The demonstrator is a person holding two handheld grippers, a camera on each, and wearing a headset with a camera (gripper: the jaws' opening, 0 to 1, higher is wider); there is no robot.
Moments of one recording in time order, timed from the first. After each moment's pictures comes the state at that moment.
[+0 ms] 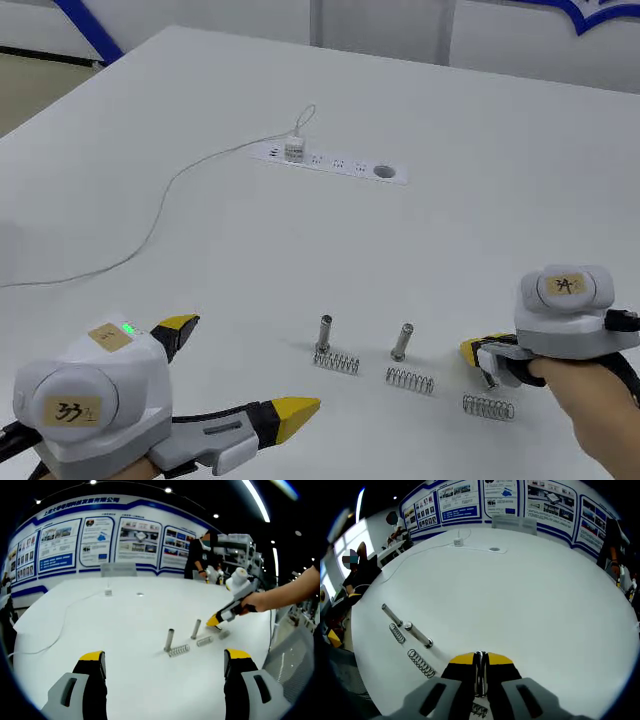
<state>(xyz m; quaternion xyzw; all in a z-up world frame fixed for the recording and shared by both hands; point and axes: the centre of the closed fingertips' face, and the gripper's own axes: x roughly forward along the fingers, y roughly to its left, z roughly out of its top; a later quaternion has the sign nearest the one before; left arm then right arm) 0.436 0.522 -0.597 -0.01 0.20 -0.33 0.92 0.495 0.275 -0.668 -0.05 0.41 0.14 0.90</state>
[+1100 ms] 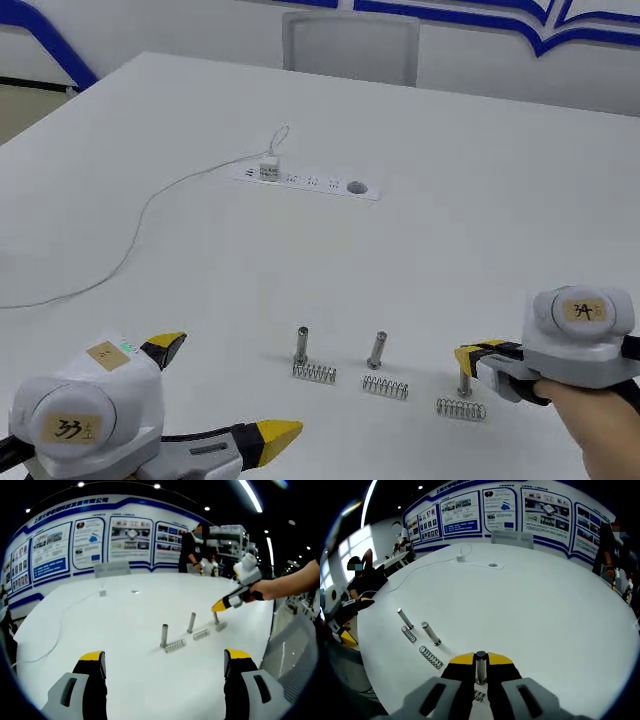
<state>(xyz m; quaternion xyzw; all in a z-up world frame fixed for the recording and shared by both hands) 0.430 0.515 -0.602 0.03 0.20 -0.35 0.91 0.475 0.269 -0.637 -0.04 0.35 0.15 0.92</state>
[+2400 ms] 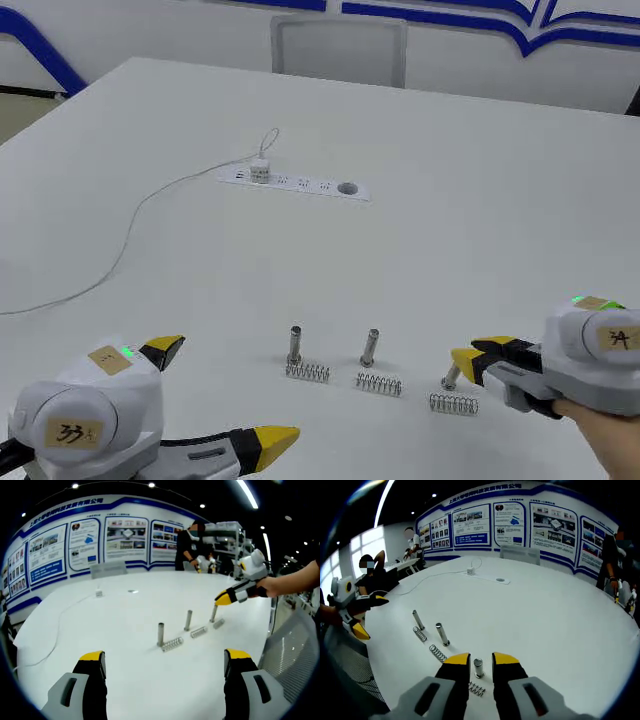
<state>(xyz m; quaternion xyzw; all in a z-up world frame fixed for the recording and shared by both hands) 0.426 0.511 -0.605 0.04 0.20 -0.36 0.91 0.456 0.267 -0.611 -0.05 0.28 0.19 0.94</state>
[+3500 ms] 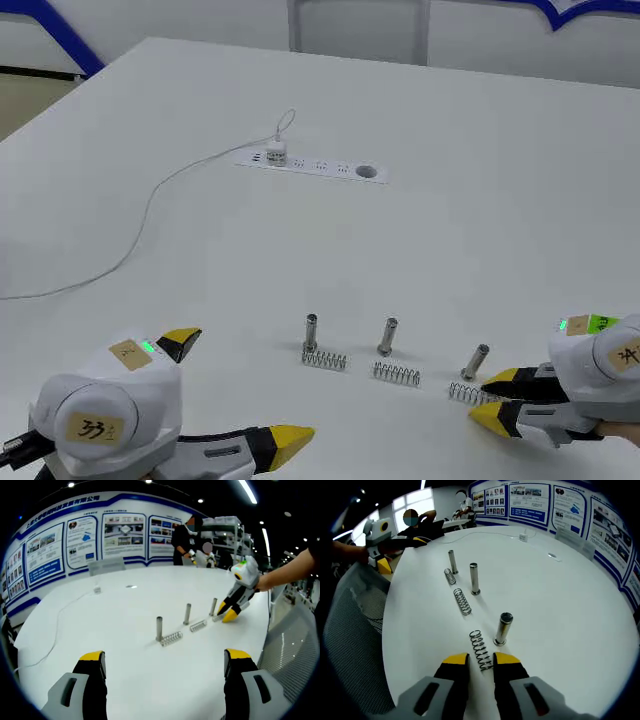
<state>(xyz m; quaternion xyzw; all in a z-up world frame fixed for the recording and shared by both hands) 0.422 0.509 -0.614 0.06 0.22 -0.36 0.90 0.420 0.277 -0.681 -0.17 0.38 0.39 0.82</state>
